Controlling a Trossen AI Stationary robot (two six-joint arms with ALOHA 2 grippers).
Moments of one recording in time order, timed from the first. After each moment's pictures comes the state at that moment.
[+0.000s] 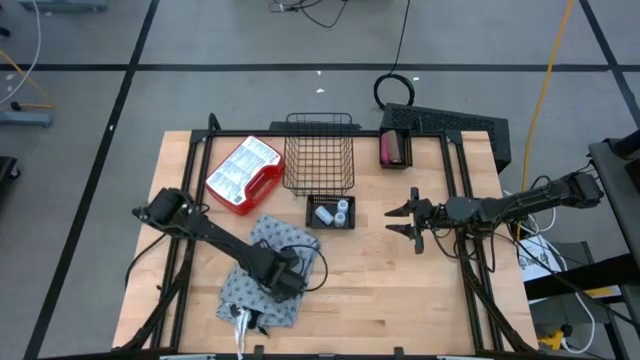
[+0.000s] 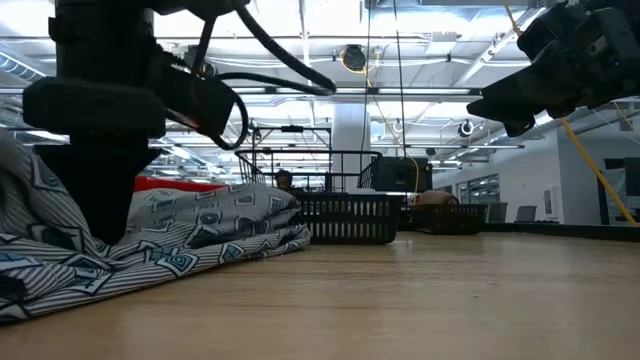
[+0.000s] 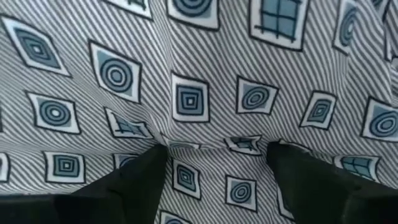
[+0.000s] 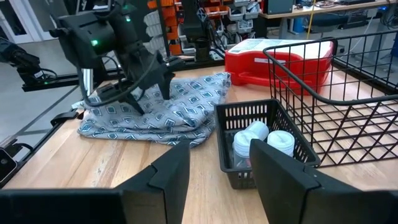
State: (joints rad) left arm -0.45 1.95 1.25 -0.91 -0.10 -0.99; right arm 0.16 0.64 0.13 0.36 0.16 0.17
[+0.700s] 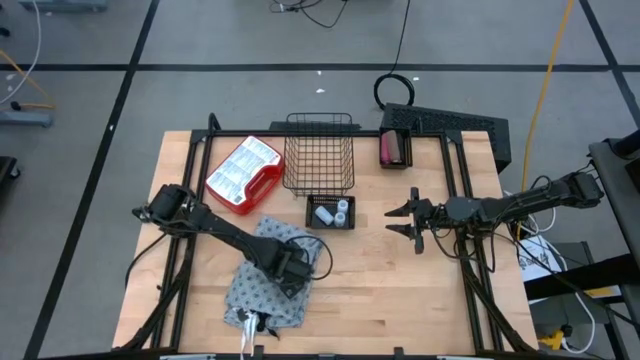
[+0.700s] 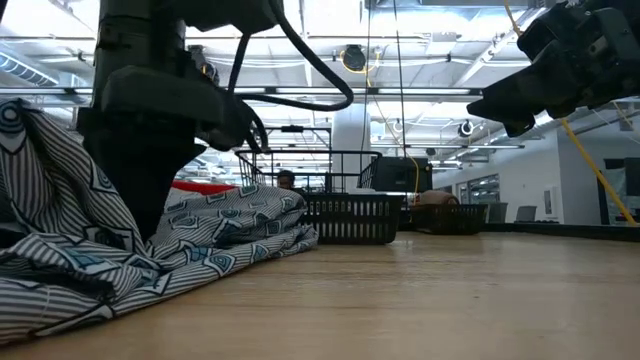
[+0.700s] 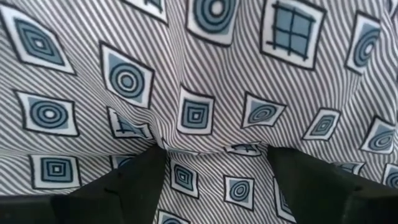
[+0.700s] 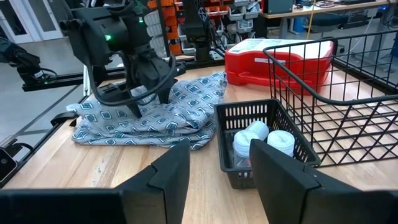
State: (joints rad) left arm -0.39 1.97 1.24 -0.80 0.05 -1.07; right arm 0.16 0.64 0.13 0.36 0.16 0.17
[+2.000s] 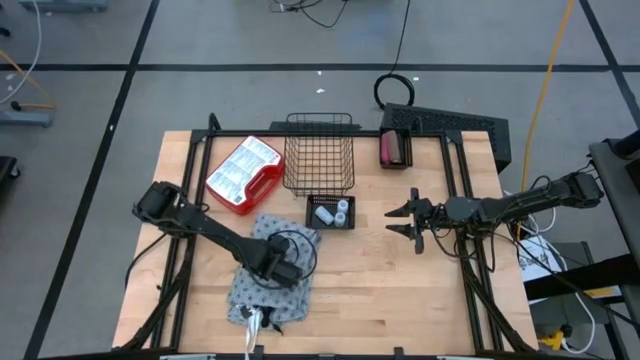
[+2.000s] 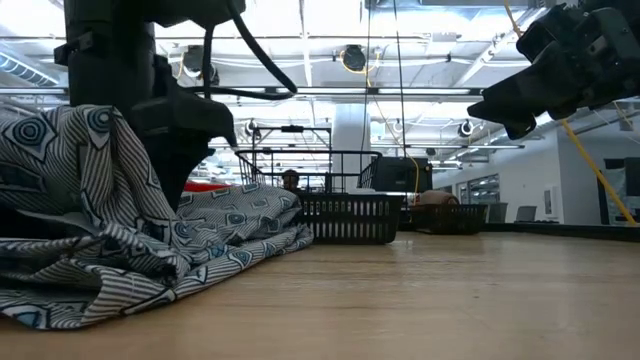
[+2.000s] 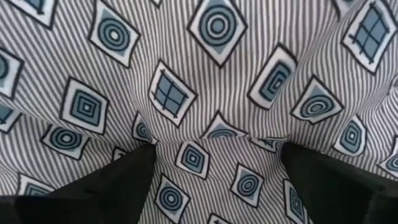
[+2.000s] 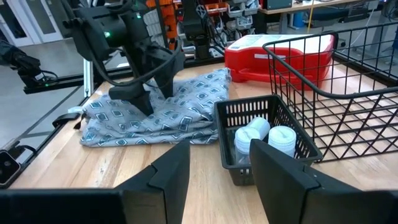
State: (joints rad) left arm -0.42 1.89 1.14 -0.81 -0.07 -1.53; right arm 0.16 0.64 0.13 0.35 0.16 0.20
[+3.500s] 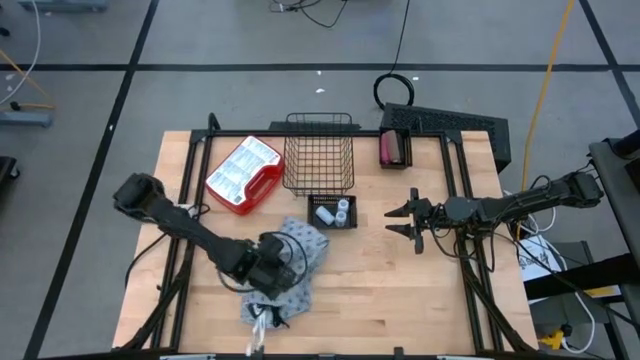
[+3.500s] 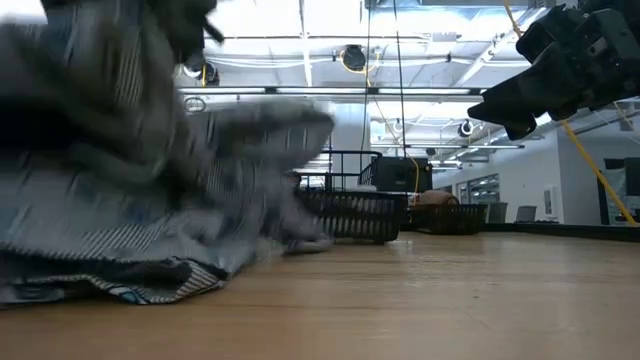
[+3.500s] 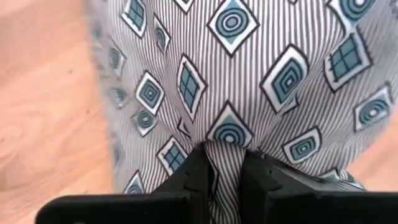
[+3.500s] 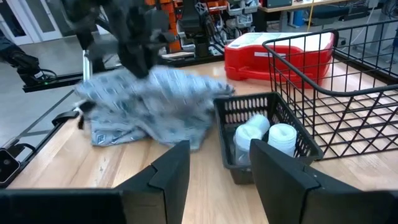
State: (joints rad) left arm -0.52 1.68 1.13 -0.79 -0.35 -1.46; right arm 0.16 0.64 0.13 0.34 0.16 0.20
